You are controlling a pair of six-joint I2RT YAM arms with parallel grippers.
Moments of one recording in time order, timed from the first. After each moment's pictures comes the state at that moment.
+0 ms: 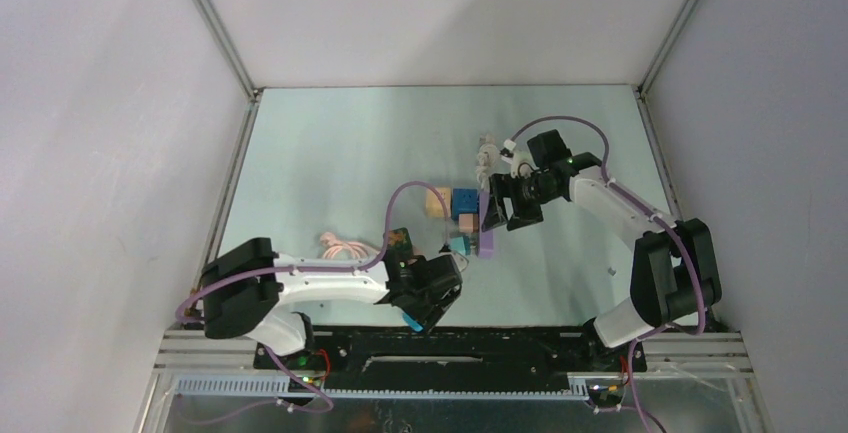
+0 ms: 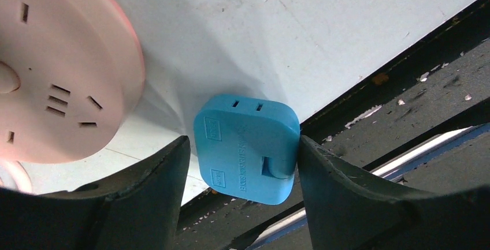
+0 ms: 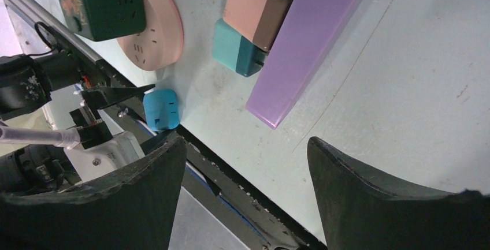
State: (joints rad) left arm -1.26 1.50 0.82 -0.61 -0.13 -0.50; right arm 0.34 1.53 1.07 -0.72 -0.59 0.21
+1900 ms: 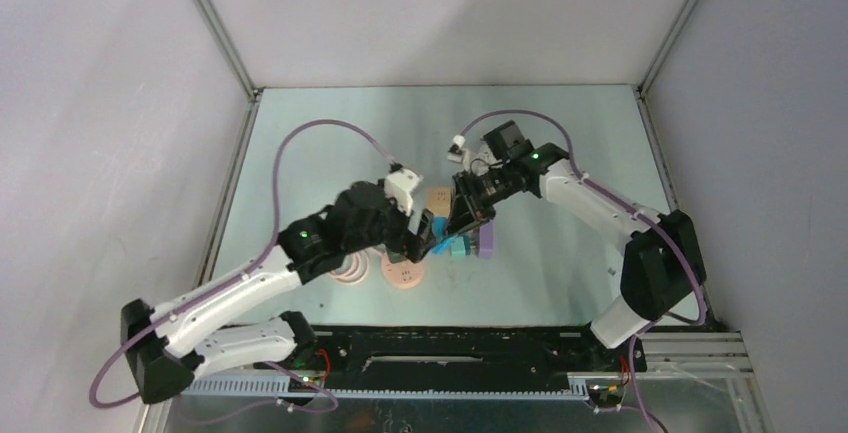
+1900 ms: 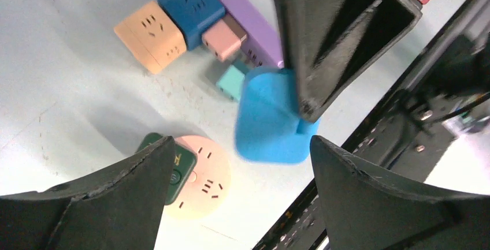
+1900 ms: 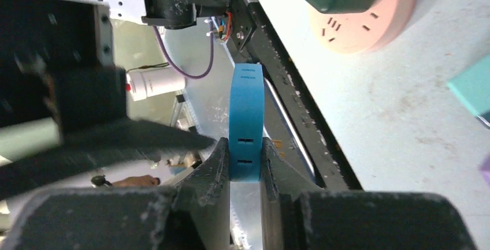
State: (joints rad) left arm -0.97 1.03 0.89 -0.41 -0.09 -0.22; right arm 0.60 1.62 1.26 -0.69 -0.97 0.39
